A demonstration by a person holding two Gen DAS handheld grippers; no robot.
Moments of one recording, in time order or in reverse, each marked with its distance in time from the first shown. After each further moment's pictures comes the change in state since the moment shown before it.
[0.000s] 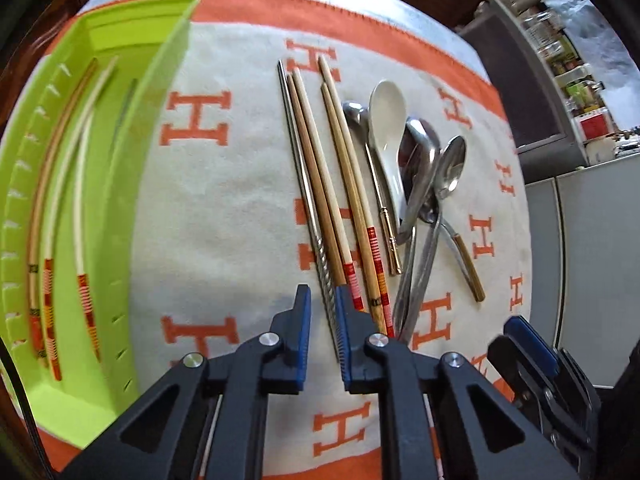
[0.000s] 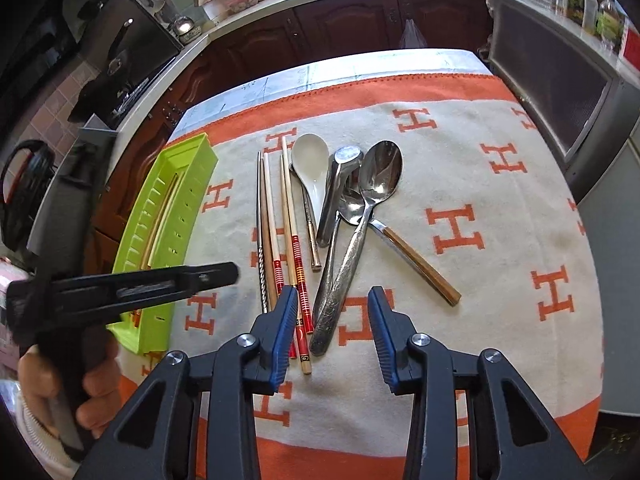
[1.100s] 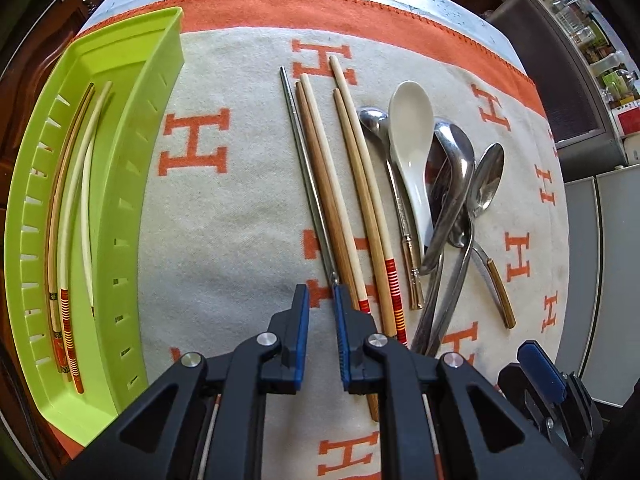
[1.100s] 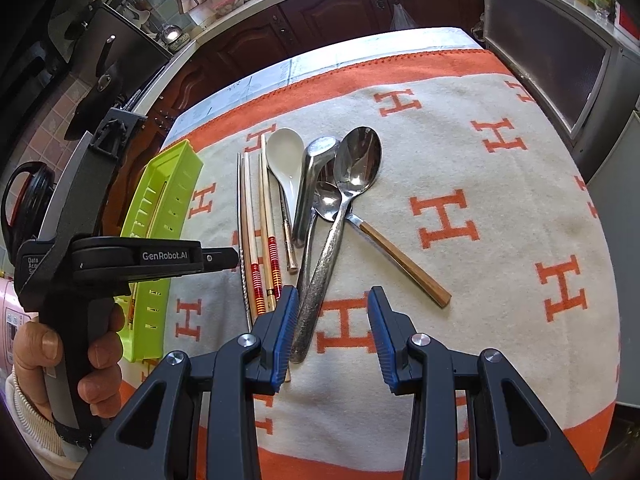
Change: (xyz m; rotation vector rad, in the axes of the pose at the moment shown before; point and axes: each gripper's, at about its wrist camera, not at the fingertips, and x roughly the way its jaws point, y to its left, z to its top) left arm 0.012 -0.019 0.025 -0.008 0.029 0.151; right arm 0.023 -0.031 0.004 0.059 0.023 0.047
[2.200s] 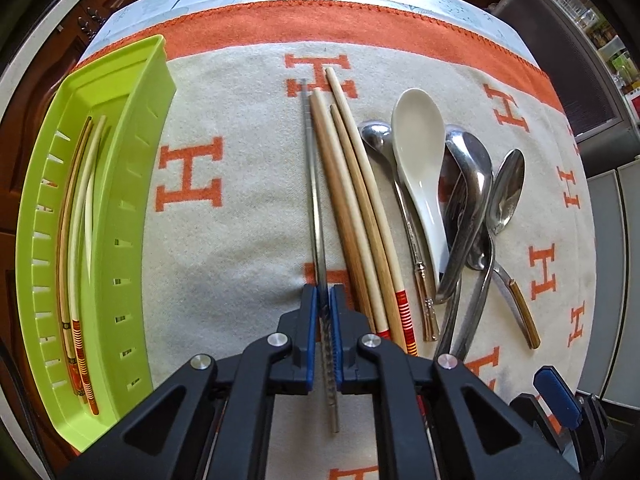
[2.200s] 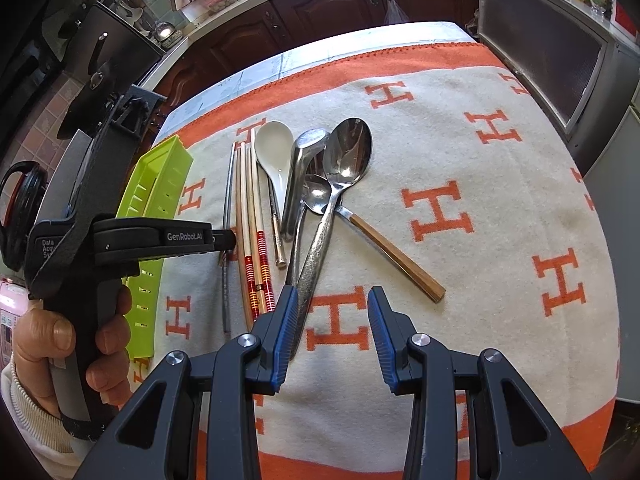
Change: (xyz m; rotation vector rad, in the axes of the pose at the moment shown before) left arm 0.014 -0.022 0.011 0.055 -0.041 0.097; right arm 0.008 -0.005 -0.002 0.005 0.014 -0.024
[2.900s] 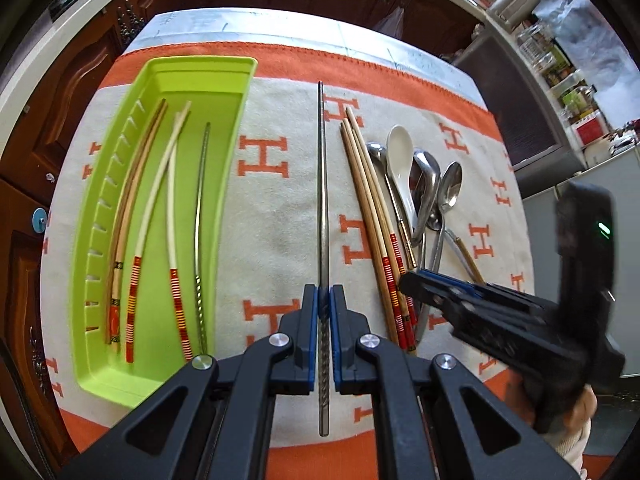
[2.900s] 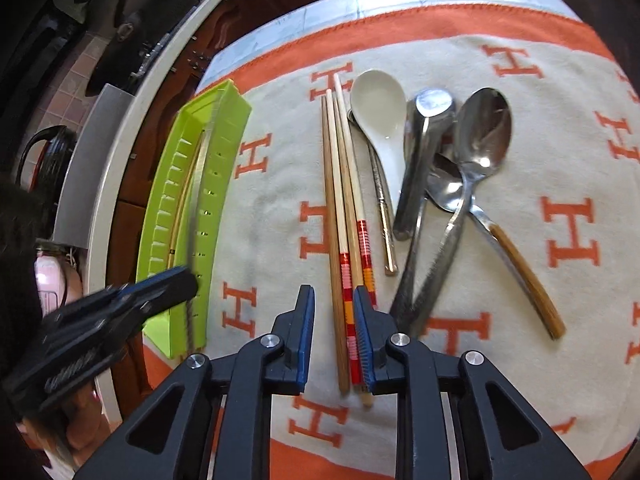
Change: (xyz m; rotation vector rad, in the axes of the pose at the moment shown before) left arm -0.091 0.092 -0.063 -0.038 -0.135 -0.194; right arm 0.060 0.063 0.040 -0.068 0.257 0.173
